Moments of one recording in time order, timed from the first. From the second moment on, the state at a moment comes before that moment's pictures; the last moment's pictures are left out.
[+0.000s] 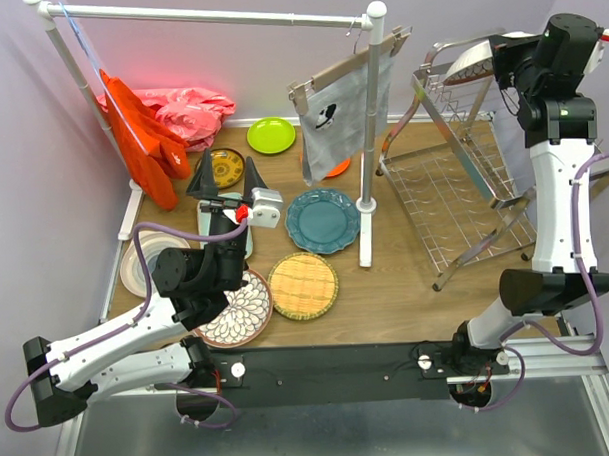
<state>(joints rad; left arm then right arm) -1.08 0.86 0.82 0.76 -0.76 1.13 -0.04 1.60 2.11 -0.63 0.17 1.20</state>
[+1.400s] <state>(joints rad) -1.07 0.87 0.82 0.76 -0.76 1.13 -0.05 1.66 2.16 -0.65 0.17 1.23</state>
